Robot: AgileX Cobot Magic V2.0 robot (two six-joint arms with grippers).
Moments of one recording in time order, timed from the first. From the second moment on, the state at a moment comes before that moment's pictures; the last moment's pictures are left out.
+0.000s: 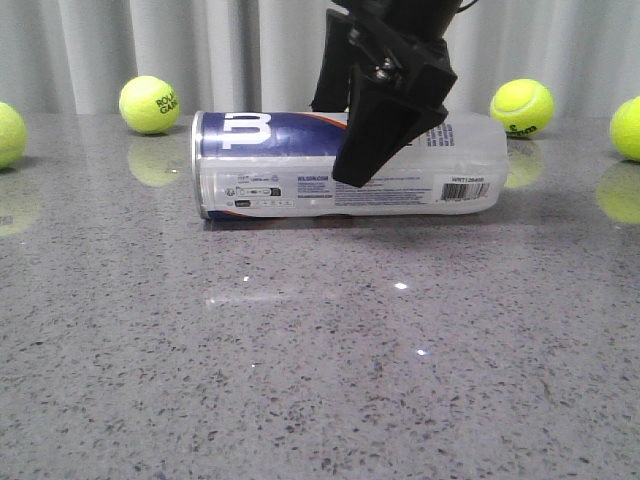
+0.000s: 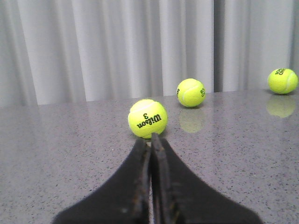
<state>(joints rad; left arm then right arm) -0.07 0.00 0.00 0.05 0.00 0.03 0.49 1.77 -1.52 0.33 0.94 -1.31</state>
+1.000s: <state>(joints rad) -0.07 0.00 0.00 0.05 0.00 0.03 0.36 1.38 -1.52 0.09 0.91 -0.45</state>
